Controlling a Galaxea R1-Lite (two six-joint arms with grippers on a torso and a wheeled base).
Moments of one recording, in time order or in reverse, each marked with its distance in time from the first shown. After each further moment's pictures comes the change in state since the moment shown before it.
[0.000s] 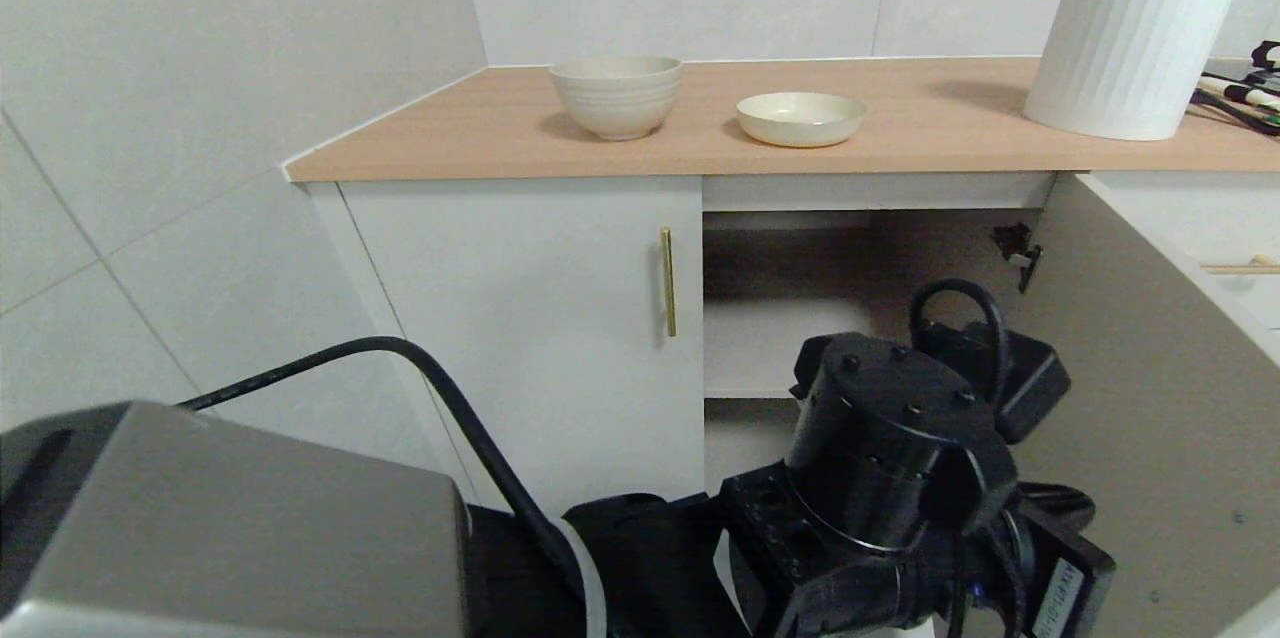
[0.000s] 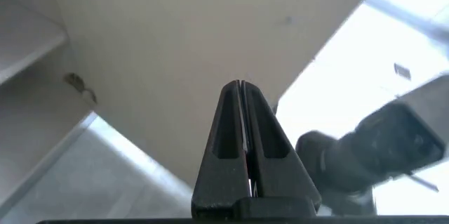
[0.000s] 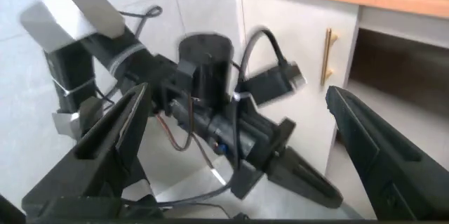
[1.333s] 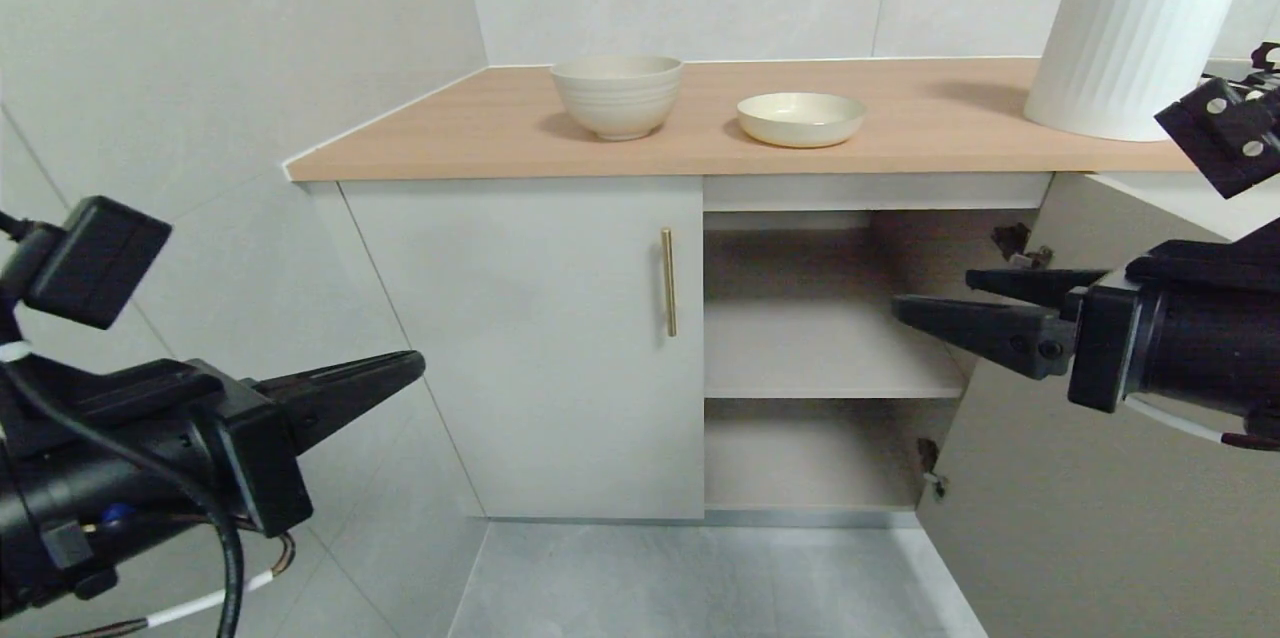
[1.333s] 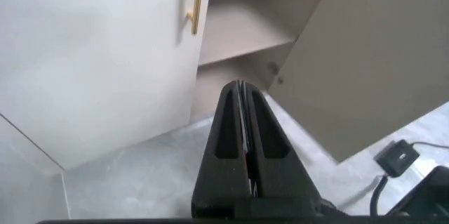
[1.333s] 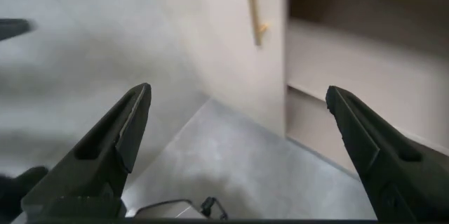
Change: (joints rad) left arm 0.676 -0.977 0.650 0.314 0.035 0.059; right arm -0.107 0.494 -0.216 -0.043 -0.148 0.035
